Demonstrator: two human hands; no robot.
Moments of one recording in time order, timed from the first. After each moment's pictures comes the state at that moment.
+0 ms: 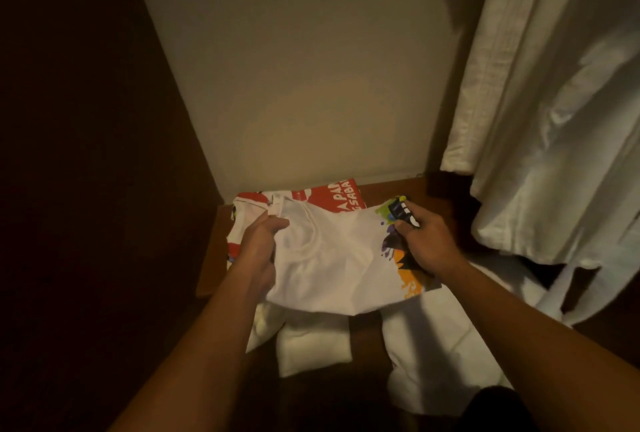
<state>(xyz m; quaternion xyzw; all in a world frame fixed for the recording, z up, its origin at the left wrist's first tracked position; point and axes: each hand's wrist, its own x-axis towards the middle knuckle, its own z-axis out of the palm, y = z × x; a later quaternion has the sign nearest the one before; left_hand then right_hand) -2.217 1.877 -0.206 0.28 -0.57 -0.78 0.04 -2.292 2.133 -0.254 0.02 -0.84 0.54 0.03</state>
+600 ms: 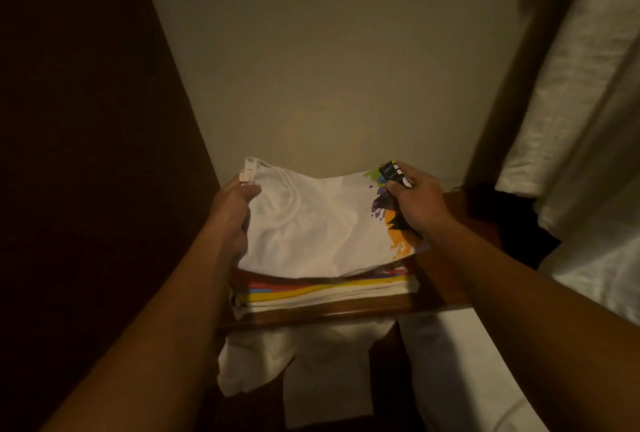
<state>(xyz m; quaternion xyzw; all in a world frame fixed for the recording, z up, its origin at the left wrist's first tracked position) -2.337 1.774 -0.207 0.26 -0.60 -0.74 0.14 -2.442 2.047 -0.248 0.04 -0.79 0.61 0.03</state>
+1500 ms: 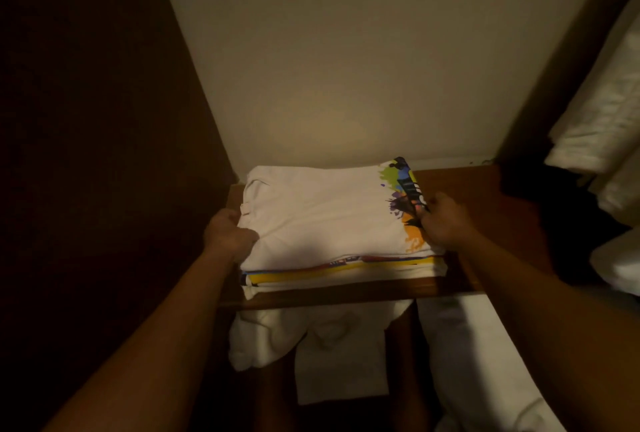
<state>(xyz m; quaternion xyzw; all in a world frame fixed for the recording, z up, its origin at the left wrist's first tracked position) -2.330 1.713 -0.315 0.38 -0.82 -0.43 0.07 -2.452 2.052 -0.329 -0.03 -0.95 0.31 -0.06</state>
